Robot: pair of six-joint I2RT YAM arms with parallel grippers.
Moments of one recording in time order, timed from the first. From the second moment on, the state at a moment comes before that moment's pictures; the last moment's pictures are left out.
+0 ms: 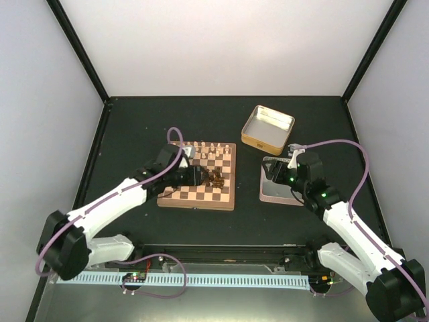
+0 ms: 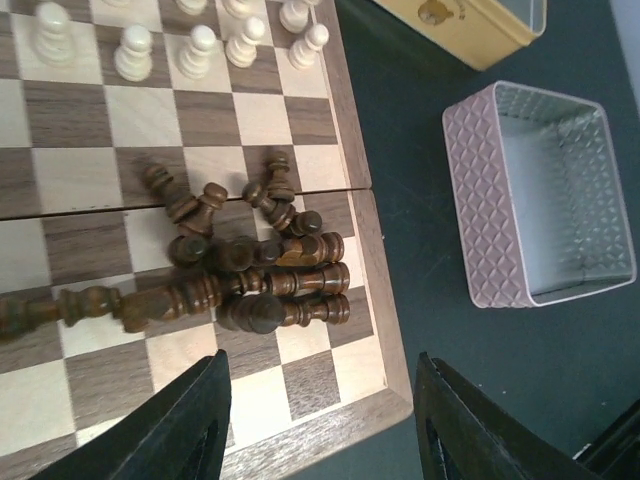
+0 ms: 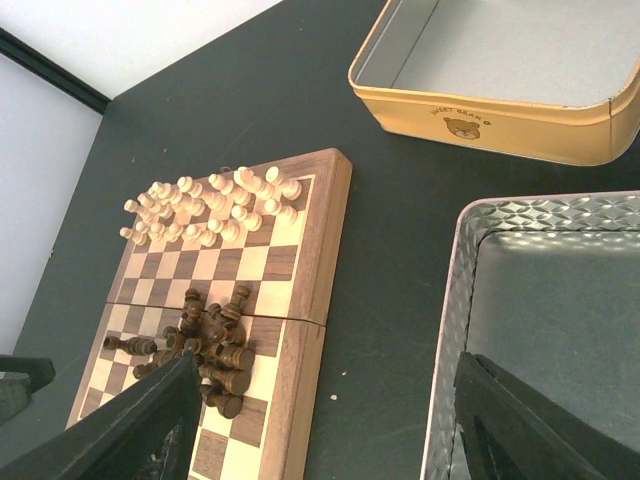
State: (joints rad) left arm -0.58 1.15 0.75 -0.35 0.22 -0.63; right arm 0.40 0.89 0.58 -0.23 -0.16 0.61
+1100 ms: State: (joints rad) left arm -0.71 1.57 0.97 -0.50 0.03 -0.59; right arm 0.40 0.86 0.58 -0.28 -0.10 0.63
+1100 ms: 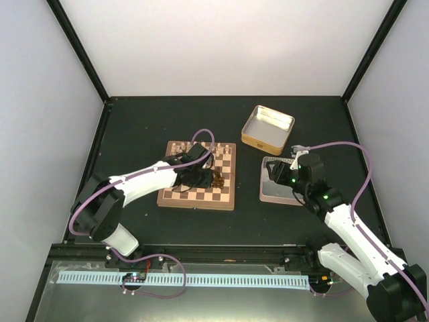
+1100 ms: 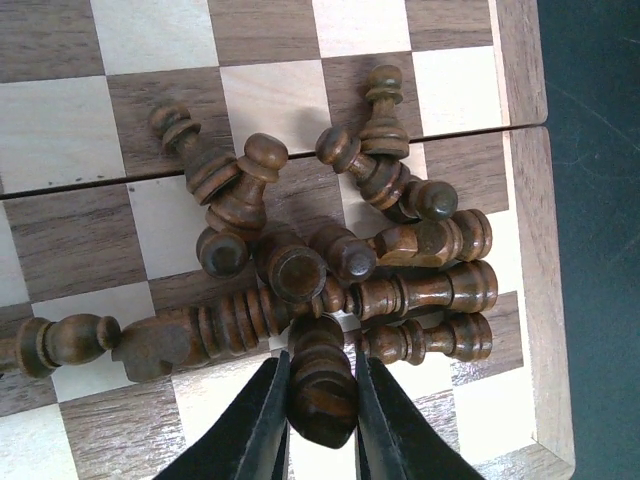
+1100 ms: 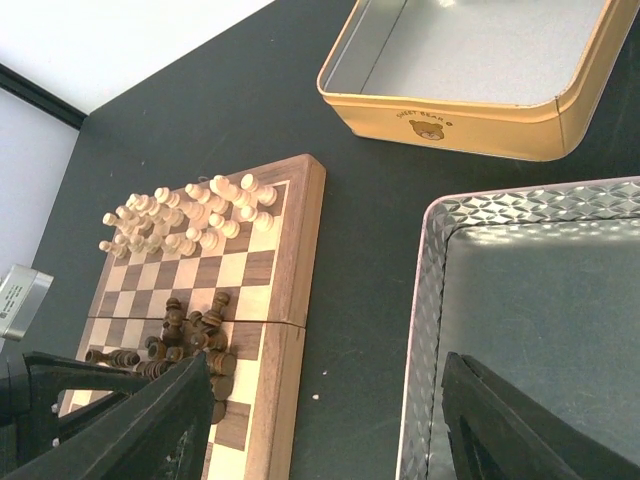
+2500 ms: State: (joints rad) left arm -0.50 1.01 0.65 -0.73 -0.05 -0.57; right arm 0.40 0.92 0.59 -0.23 -0.16 0.67
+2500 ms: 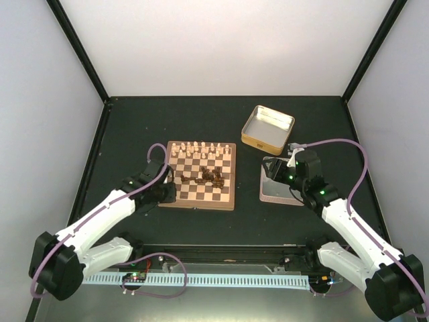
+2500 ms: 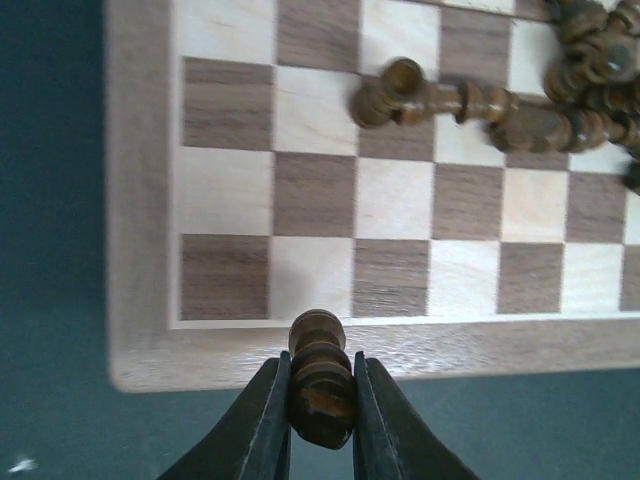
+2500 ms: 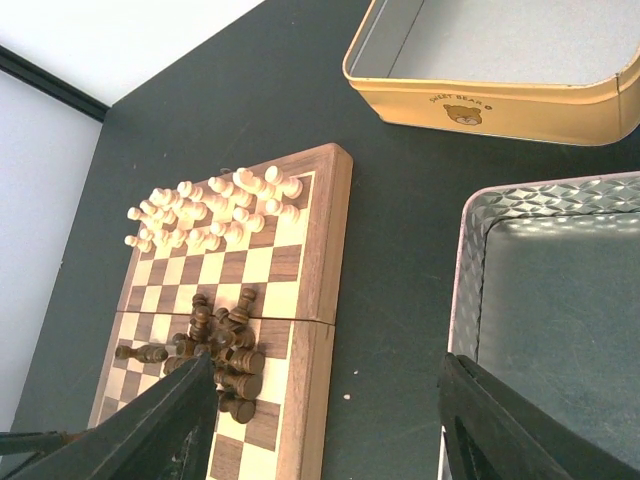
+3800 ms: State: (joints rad) left arm -0.73 1.35 0.79 -0.56 0.02 -0.54; right arm 0.40 0.91 0.59 -0.23 -0.16 0.68
